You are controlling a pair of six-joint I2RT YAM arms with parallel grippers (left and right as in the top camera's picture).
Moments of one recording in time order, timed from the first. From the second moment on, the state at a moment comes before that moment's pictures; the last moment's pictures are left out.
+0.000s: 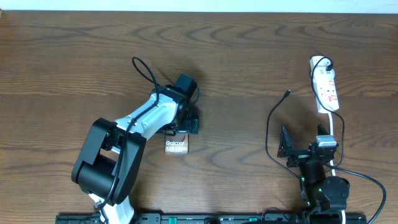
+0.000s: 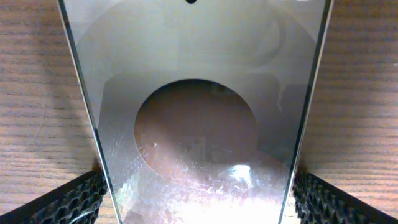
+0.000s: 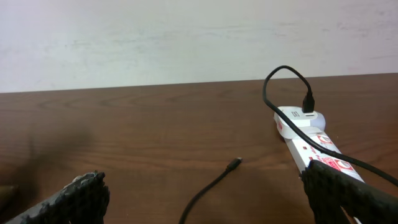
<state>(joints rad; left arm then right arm) -0.46 1.88 1.13 -0.77 0.01 -0.44 0.02 0.01 0.01 -0.06 -0.08 0.06</state>
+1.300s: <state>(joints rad) -0.46 1.88 1.13 -0.76 0.01 -0.40 0.02 0.01 0.01 -0.06 -0.08 0.06</state>
